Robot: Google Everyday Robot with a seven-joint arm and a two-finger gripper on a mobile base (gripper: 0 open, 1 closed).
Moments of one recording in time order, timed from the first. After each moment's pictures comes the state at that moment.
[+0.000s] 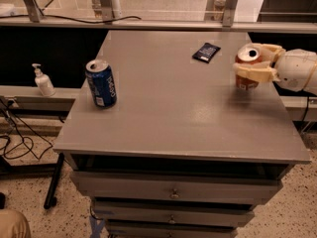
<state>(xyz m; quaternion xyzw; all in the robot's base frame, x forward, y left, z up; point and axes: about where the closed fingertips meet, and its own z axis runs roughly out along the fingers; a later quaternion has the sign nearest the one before) 0.630 -0.242 0.929 -0.42 0.59 0.20 0.66</state>
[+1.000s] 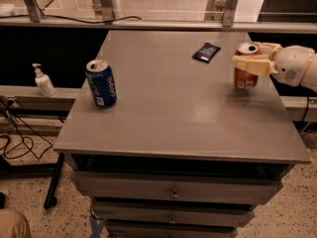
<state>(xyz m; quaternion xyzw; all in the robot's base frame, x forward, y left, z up) 0.651 -0.246 0.928 -0.34 0.65 0.24 0.63</state>
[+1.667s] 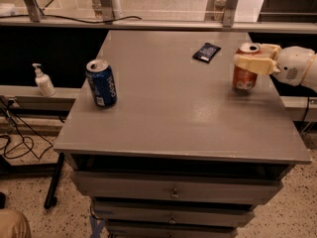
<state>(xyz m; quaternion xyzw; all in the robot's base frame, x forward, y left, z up) 0.656 -0.250 0.924 -0.32 0.65 0.29 0.62</state>
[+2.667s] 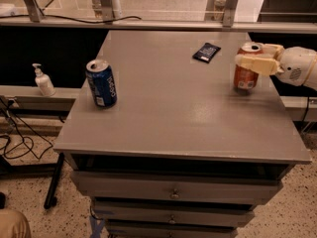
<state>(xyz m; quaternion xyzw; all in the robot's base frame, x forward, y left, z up) 0.653 -0.254 0.925 -0.32 0.64 0.32 0.62</state>
